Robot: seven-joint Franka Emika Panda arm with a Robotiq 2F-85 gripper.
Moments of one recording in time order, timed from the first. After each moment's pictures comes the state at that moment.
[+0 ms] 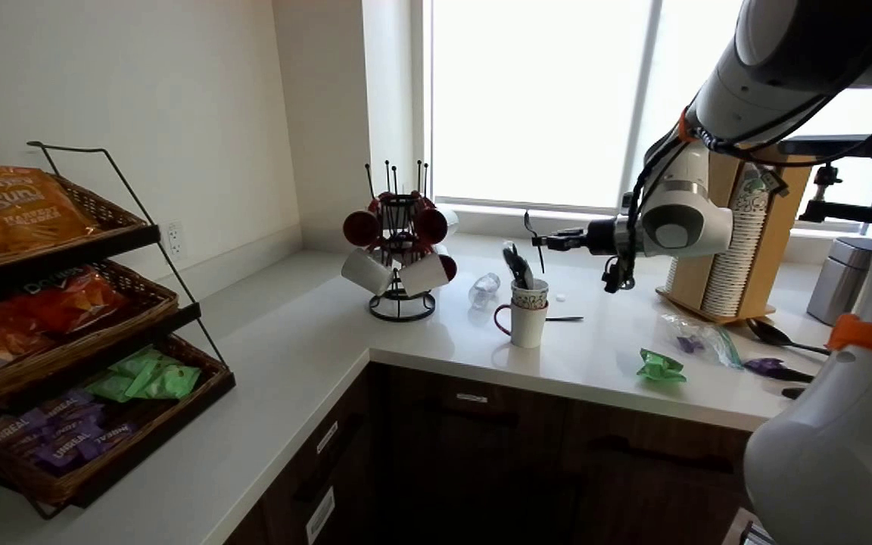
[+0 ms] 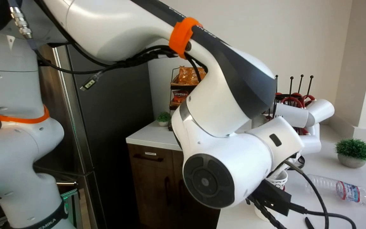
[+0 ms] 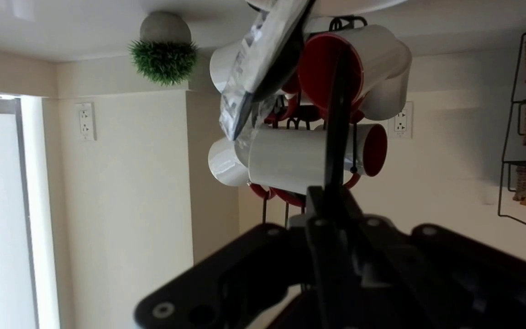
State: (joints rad) arm -0.60 0.18 -0.25 -2.16 1.76 2.03 -2.32
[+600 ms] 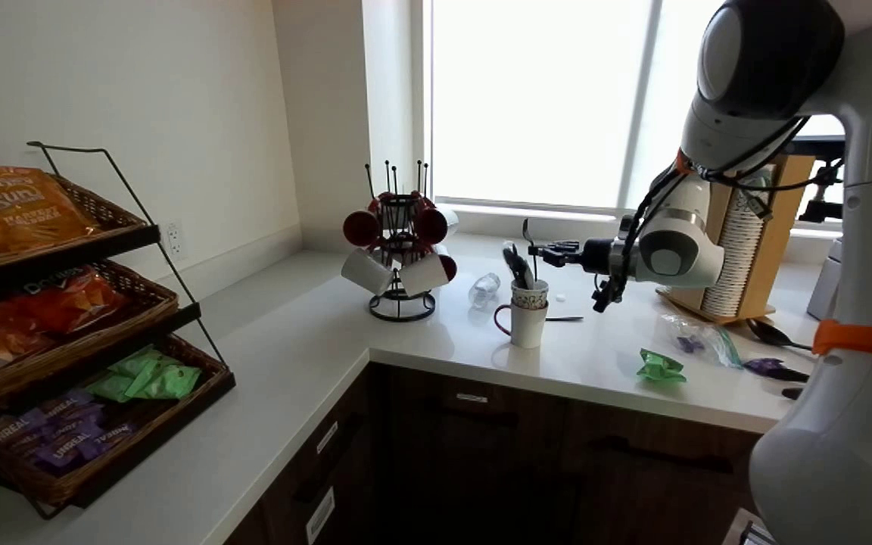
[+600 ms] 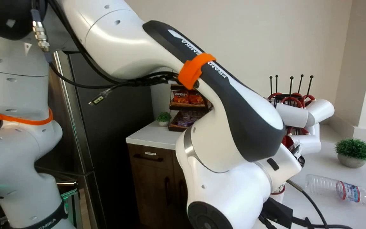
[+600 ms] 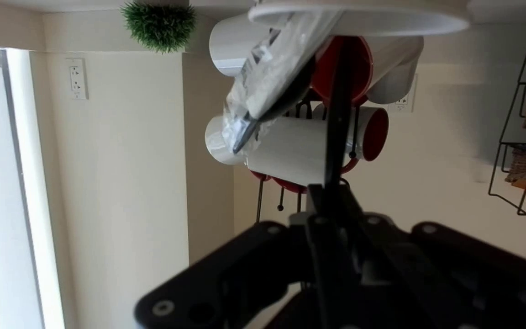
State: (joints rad) arm -0.53 0.30 -0.34 -2.16 1.92 1.86 -2.49
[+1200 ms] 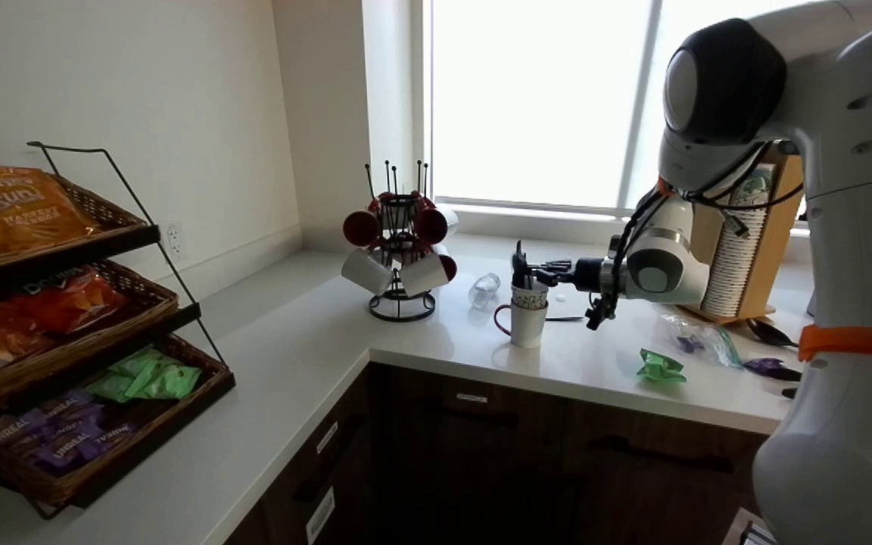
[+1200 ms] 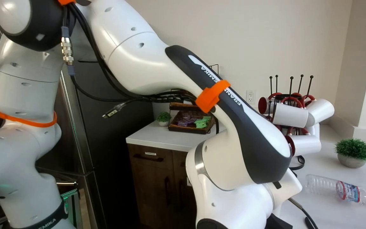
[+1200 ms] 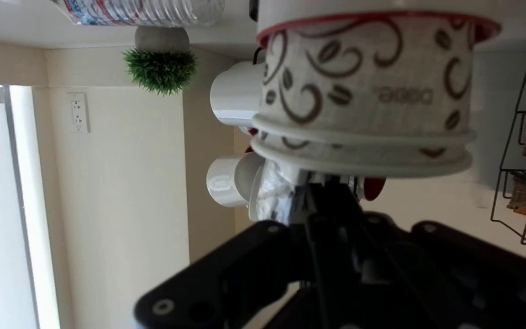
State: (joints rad) arm -0.50 0.42 -0.36 -2.11 1.95 1.85 -2.51
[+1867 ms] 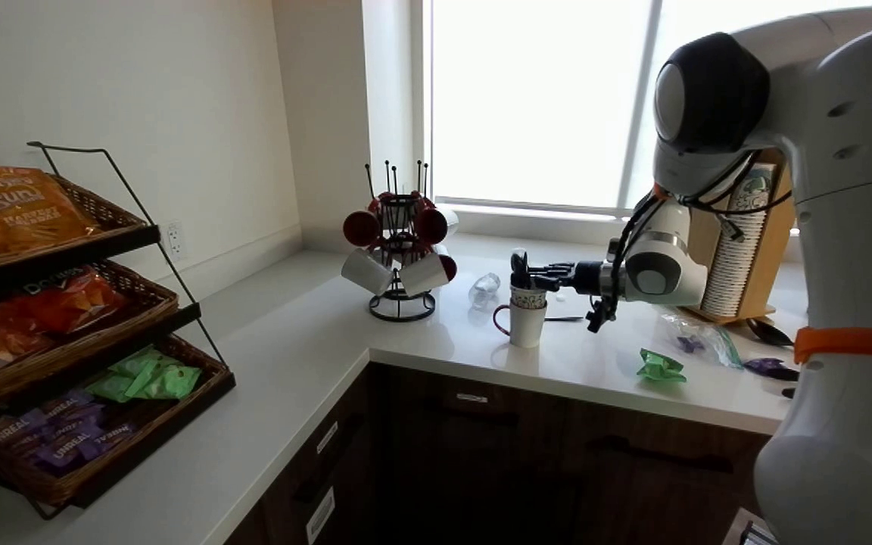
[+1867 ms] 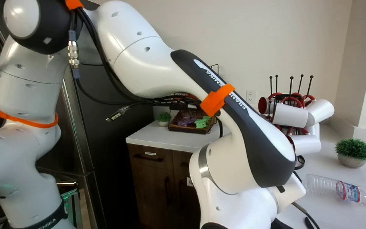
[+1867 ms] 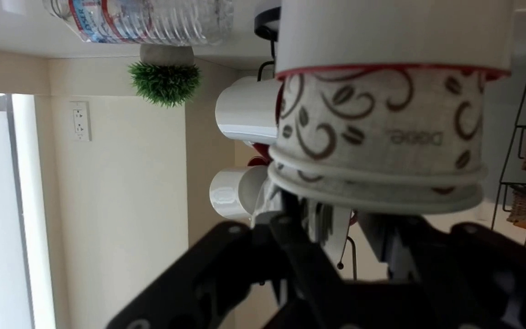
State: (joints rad) arm -0.48 0.45 -0.38 -2.09 1.95 1.85 -2.52
